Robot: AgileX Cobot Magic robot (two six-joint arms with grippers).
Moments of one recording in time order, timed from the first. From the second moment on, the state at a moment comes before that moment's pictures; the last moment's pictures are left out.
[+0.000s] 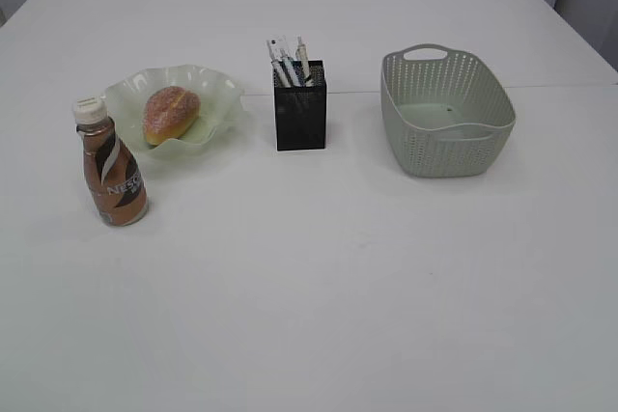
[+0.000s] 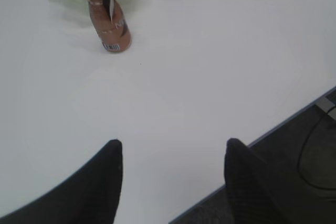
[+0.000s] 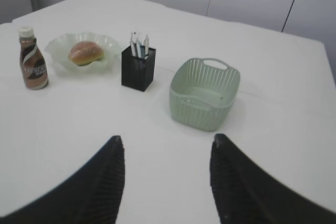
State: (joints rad) left arm -0.24 0.01 -0.55 -0.14 1.21 0.27; right arm 0.41 0.09 -0.73 -0.08 1.00 -0.09
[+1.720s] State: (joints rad) left arm 0.12 0.01 -0.51 -0.13 1.14 0.25; right arm 0.08 -0.02 -0.49 -0.04 1.15 -0.04
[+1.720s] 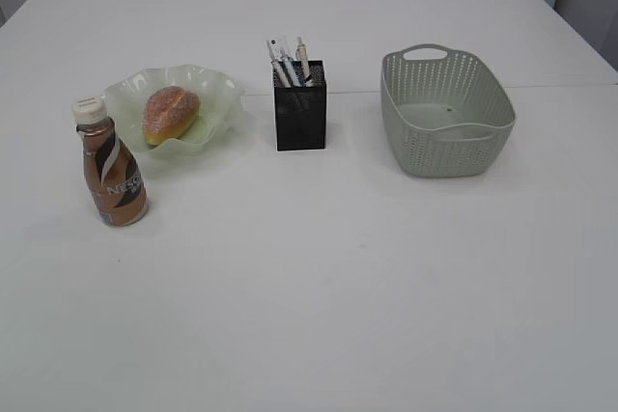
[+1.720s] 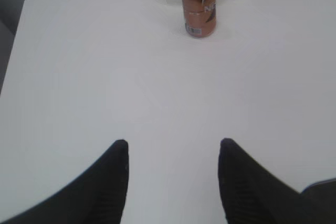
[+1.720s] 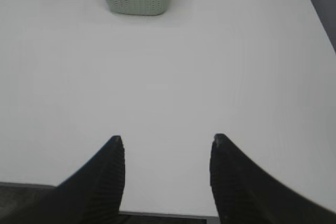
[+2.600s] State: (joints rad) left arm -0.04 0.01 -0.51 -0.13 1.14 0.25; right arm 0.05 -0.02 -0.49 -0.04 1.15 -0.04
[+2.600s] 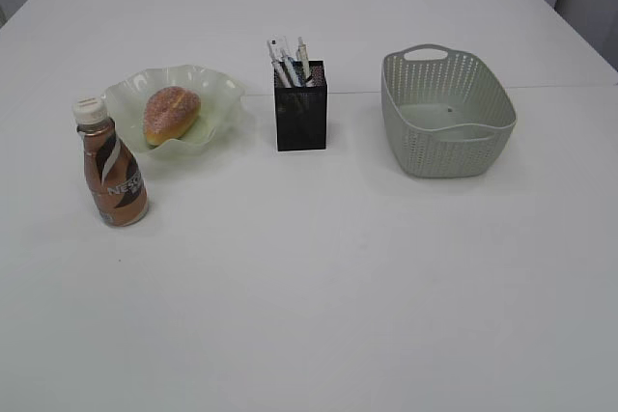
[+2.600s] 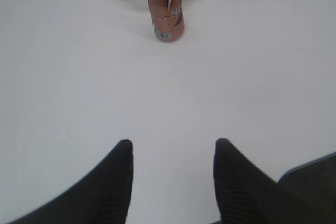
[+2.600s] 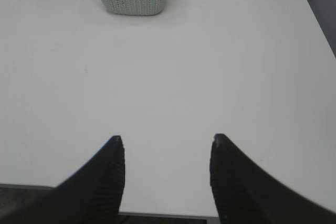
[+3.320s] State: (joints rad) left arm -0.07 0.01 -0.51 -0.13 1.14 0.25; right arm 0.05 -0.02 -0.49 -0.04 1.15 -0.04
